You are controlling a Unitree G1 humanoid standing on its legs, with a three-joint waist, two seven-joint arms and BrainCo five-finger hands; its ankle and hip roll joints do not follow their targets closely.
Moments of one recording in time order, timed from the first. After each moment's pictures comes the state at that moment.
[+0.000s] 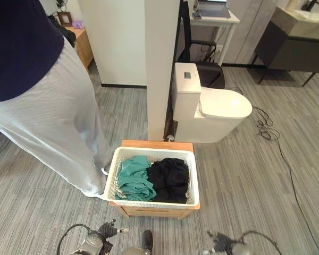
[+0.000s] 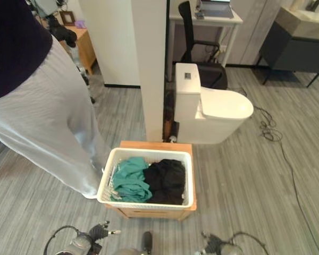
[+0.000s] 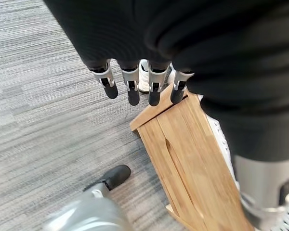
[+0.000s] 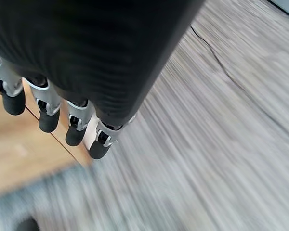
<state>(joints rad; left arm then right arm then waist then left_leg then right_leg) -0.16 0.28 -0.37 1.35 -0.06 -0.14 -0.04 -0.03 -0.36 0.48 1.03 -0.09 -0.13 0.13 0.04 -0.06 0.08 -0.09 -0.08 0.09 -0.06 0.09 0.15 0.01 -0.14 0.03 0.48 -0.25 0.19</state>
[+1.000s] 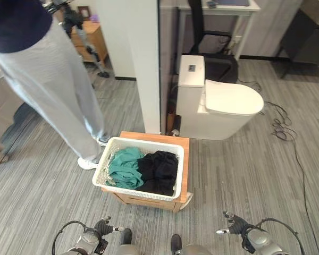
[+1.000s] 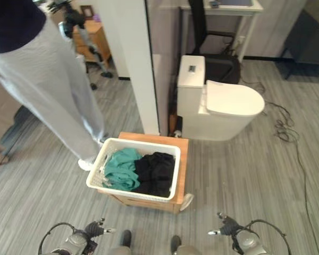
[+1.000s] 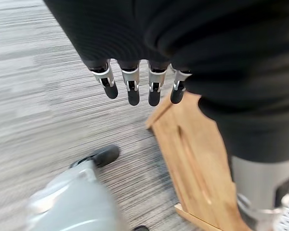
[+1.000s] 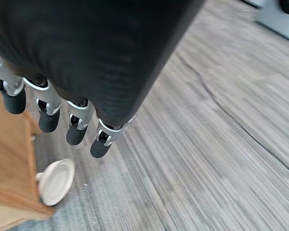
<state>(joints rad) -0.20 0.31 -0.36 1.32 -0.02 -0.15 -0.02 -0.02 -0.49 0.36 0.99 -0.05 -0.13 0.12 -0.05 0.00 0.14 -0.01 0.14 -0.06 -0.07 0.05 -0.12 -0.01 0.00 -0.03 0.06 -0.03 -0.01</state>
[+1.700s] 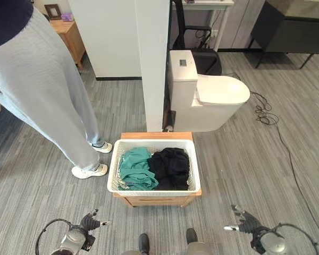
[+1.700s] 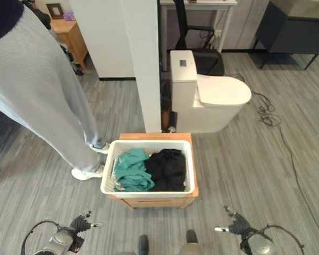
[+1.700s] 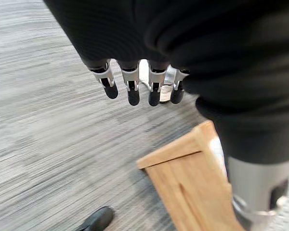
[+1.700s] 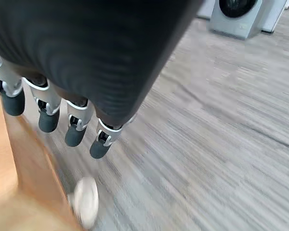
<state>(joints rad) -0.11 0.45 -0.24 1.10 -0.03 -0.17 -0.02 0.17 -0.55 0.08 0.48 -0.06 -0.11 0.16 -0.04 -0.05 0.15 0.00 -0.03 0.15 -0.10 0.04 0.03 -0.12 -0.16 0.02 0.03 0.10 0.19</state>
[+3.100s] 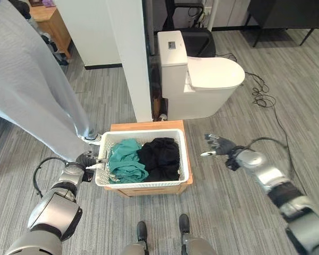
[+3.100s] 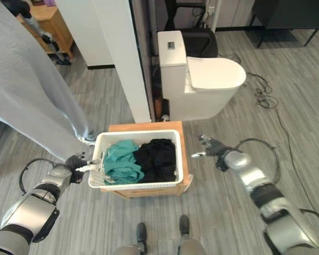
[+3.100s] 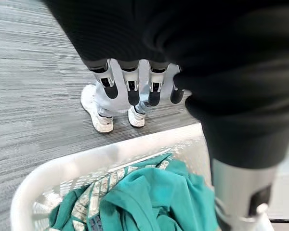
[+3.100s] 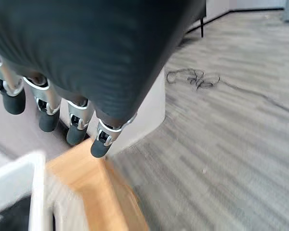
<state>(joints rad) -0.74 0.52 -0.40 1.39 -0.37 -0.01 -0.04 -0.57 -0.63 0.54 0.55 0.30 0.14 0.22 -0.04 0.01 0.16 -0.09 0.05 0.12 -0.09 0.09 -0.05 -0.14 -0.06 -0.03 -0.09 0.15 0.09</state>
